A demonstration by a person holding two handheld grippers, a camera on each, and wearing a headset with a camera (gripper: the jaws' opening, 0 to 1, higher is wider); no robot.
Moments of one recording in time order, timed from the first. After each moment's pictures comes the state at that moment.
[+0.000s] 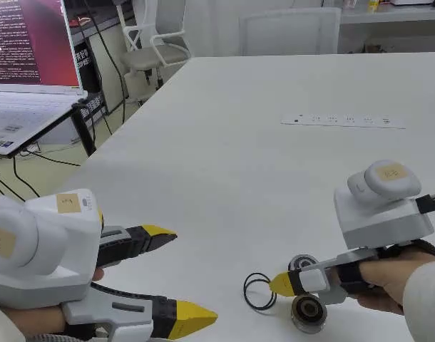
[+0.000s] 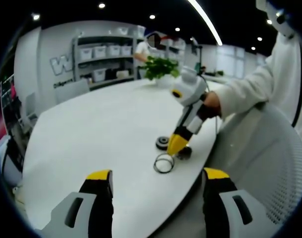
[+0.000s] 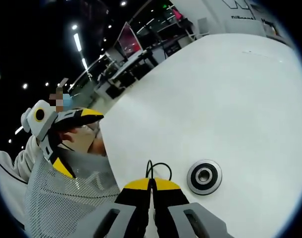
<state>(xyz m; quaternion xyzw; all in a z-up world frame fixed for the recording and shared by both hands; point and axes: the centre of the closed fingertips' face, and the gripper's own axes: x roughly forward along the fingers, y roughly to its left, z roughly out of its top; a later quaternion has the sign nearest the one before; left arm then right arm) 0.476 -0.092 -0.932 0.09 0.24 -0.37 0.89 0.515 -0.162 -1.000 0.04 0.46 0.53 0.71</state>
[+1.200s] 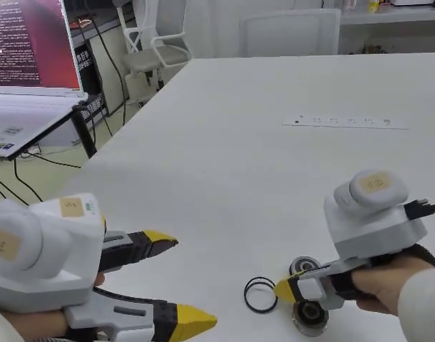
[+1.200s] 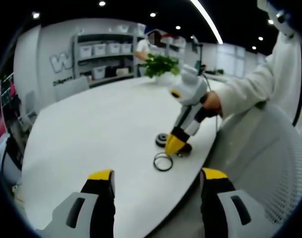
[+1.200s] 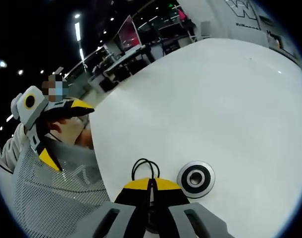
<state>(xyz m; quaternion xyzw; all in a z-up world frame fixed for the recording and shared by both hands) 0.475 -0.092 -0.938 0.09 0.26 -0.37 0.89 0.522 -0.165 -1.017 -0.03 0.45 0.52 0.73</state>
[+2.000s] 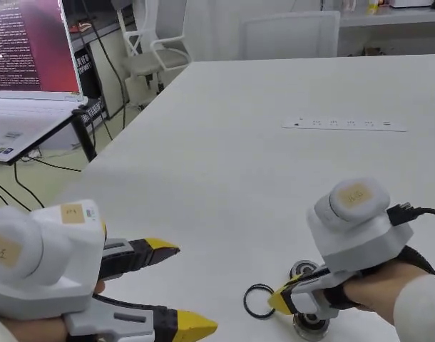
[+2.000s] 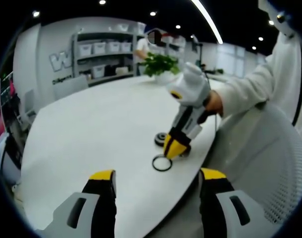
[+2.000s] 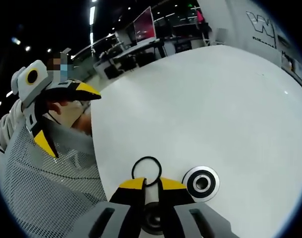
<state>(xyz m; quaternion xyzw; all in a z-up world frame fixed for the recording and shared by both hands) 0.475 -0.091 -0.939 0.09 0.26 -0.37 0.89 0.516 -0.161 -1.022 -0.11 0.43 0.54 0.72</state>
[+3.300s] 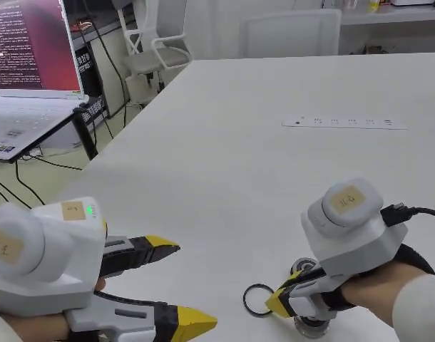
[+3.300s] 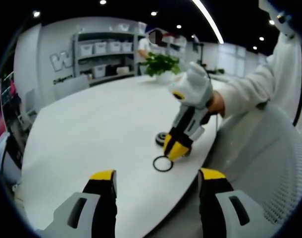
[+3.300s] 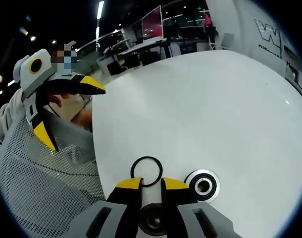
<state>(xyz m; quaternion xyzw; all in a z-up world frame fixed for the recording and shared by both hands) 0.475 -0.090 -0.939 0.09 0.26 -0.37 0.89 0.516 -0.159 -1.022 -0.13 0.41 0.55 0.72</state>
